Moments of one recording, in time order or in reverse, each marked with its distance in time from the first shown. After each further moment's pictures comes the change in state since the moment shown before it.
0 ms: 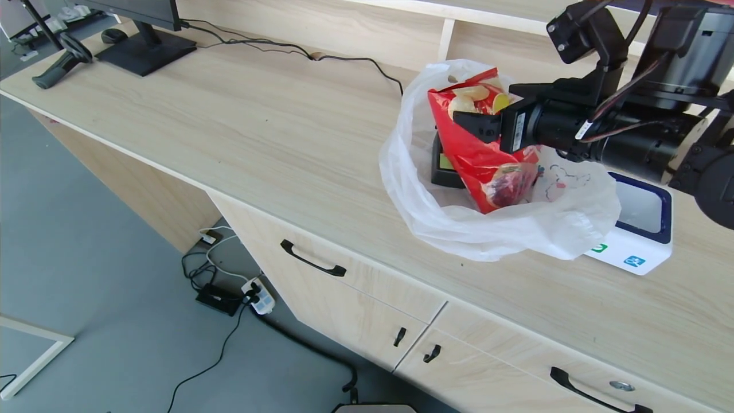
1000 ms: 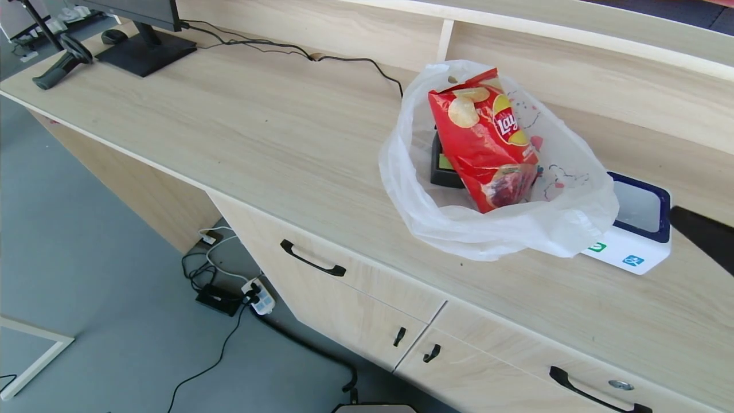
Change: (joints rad) left arm 0.000 0.000 0.000 0.000 0.000 0.000; right arm 0.264 -0.834 0.787 0.007 -0.400 0.141
